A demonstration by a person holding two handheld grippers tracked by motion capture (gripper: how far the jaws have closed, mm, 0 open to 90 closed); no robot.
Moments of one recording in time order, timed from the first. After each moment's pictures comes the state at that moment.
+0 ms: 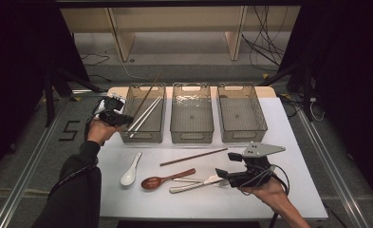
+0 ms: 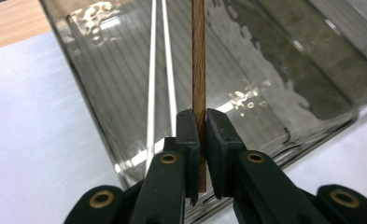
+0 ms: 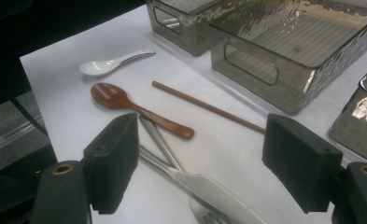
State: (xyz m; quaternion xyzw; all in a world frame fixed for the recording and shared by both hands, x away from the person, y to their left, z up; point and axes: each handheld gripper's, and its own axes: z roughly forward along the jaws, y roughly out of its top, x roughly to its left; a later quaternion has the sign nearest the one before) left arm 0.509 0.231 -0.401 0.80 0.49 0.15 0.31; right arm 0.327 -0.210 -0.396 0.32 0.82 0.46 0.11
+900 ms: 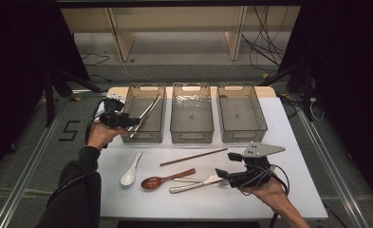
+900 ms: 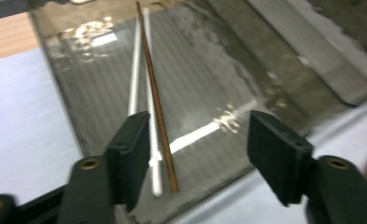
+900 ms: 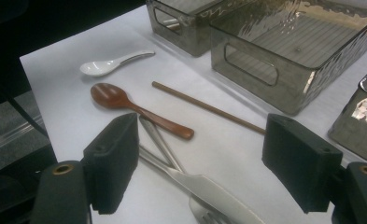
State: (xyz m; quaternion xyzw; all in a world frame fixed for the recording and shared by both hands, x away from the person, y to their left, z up) left arm 0.492 0.220 -0.391 0.79 0.48 0.15 0.35; right arm 0.327 -0.209 -0.395 0.32 0.82 0.46 0.11
